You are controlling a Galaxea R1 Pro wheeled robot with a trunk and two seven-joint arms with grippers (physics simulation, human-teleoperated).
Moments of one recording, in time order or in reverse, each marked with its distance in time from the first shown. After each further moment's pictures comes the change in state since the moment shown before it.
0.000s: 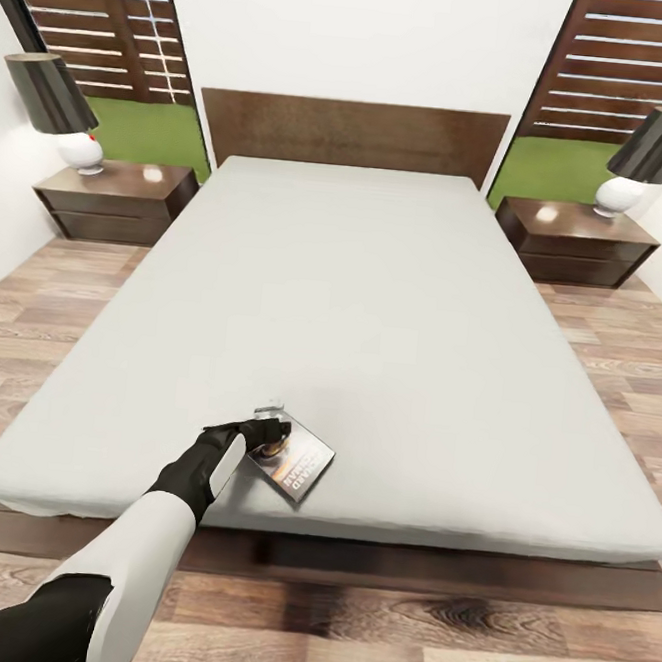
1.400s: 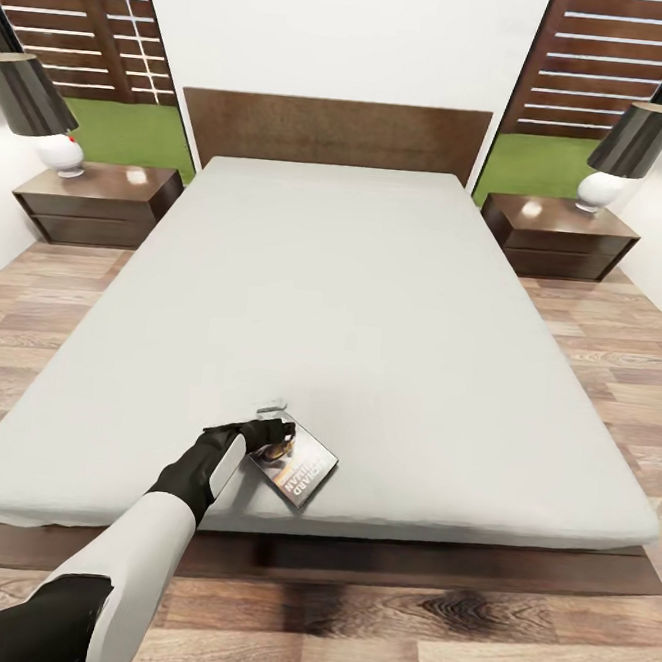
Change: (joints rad) left arm 0.002 0.000 0.000 0.003 0.015 -0.001 -0.048; right arm 0.000 0.000 0.003 0.000 0.000 0.000 0.000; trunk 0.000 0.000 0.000
